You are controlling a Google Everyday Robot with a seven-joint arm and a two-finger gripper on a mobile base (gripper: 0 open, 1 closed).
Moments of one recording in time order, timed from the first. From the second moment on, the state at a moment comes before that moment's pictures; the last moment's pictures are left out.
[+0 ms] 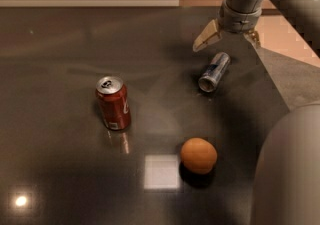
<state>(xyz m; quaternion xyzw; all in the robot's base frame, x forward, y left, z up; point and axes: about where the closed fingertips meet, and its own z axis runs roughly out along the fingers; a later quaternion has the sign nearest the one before) 0.669 -0.199 0.879 -0.03 0.99 0.00 0.12</state>
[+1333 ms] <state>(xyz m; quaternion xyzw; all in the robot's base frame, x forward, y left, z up) 0.680 -0.197 0.867 0.12 0.99 0.00 0.10</state>
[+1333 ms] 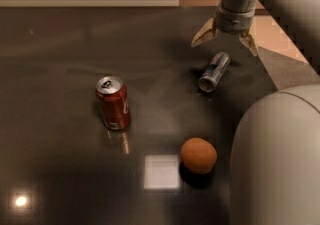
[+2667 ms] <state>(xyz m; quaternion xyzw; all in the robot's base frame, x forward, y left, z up) 0.664 -0.176 0.841 0.22 0.98 0.01 0.03</state>
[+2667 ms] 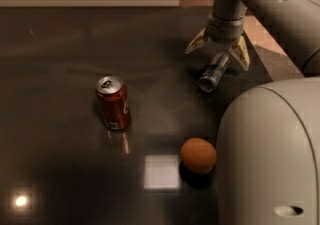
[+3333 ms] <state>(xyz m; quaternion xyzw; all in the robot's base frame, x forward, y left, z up) 0.656 -0.174 0.836 0.25 0.97 0.02 0.02</state>
